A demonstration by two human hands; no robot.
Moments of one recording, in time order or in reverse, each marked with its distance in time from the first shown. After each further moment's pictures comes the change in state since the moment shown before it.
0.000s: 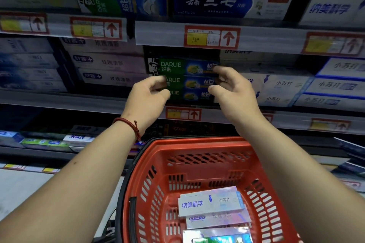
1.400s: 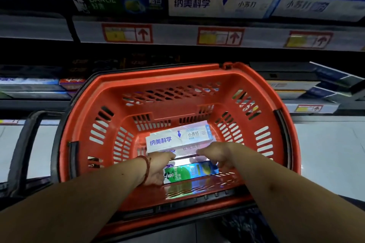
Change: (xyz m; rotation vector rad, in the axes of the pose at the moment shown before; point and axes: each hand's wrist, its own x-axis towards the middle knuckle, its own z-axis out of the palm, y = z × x) left_hand -0.177 -0.220 0.170 0.058 -0.661 -1.199; right_hand -0.158 0.259 -0.039 -0.503 -0.844 1.117
